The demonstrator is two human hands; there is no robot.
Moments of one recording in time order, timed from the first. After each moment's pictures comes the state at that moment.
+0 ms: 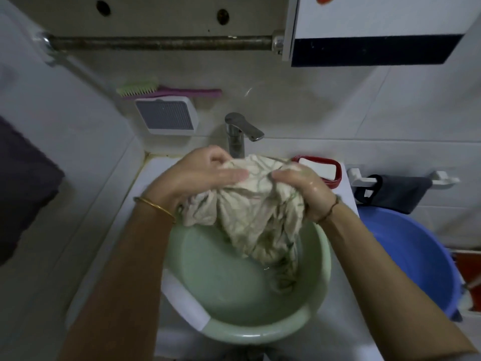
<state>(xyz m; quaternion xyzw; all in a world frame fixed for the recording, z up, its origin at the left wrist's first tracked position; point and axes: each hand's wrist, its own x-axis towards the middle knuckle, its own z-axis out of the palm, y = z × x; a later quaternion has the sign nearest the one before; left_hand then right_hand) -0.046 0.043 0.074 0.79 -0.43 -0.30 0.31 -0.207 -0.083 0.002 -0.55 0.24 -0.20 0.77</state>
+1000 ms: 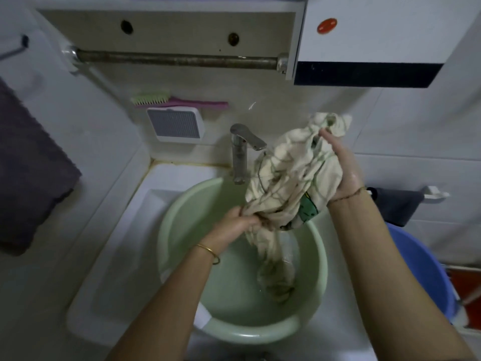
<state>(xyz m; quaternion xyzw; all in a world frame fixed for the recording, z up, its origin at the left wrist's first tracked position) -0.090 0.038 -0.041 0.67 -0.28 -0.47 0.51 -0.213 -0.107 0.044 -0.32 0.22 -0.33 0.86</state>
